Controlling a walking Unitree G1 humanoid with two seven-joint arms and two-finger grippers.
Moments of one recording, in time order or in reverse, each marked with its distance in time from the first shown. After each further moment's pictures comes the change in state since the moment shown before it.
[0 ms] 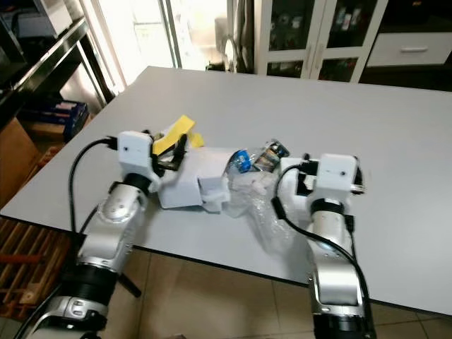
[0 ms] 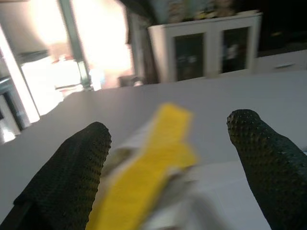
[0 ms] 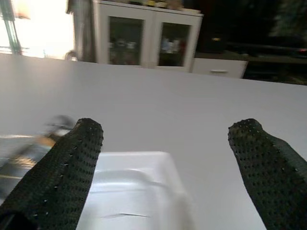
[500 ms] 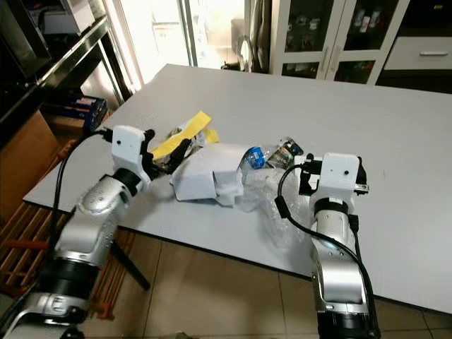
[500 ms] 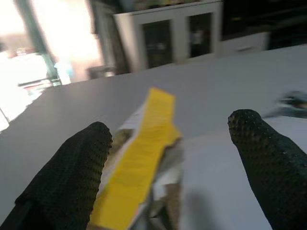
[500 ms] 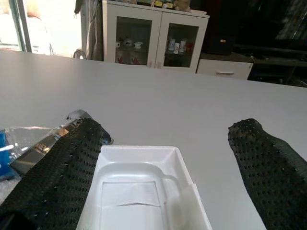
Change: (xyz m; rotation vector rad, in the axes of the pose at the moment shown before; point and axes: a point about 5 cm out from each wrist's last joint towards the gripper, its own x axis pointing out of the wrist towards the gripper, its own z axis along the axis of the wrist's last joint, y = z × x) left arm -0.001 0.013 0.015 0.008 0.058 -0.269; right arm 0.004 -0.010 -0.004 -0.020 0.019 -0.033
